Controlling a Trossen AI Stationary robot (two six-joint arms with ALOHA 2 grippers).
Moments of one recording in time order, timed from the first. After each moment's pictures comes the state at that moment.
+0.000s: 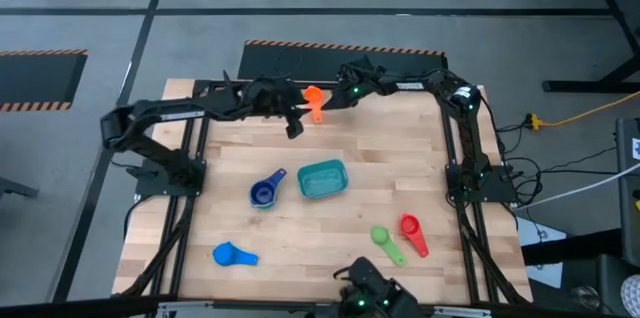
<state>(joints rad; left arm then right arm) 0.41 1.41 1.05 -0.17 -0.03 0.08 -0.73 2.14 1.35 0.02 -0.88 0.57</state>
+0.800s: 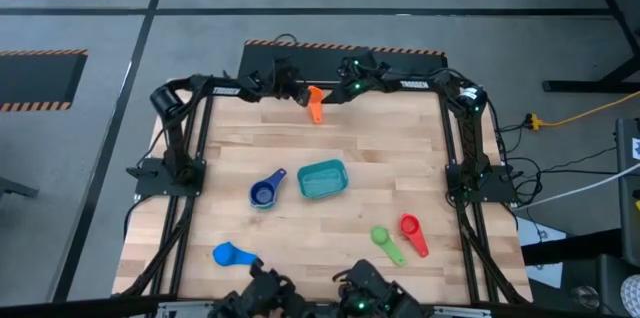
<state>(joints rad) 0.75 1.88 1.05 0.15 0.09 -0.34 -0.73 2.09 1.35 0.04 -0.81 0.47</state>
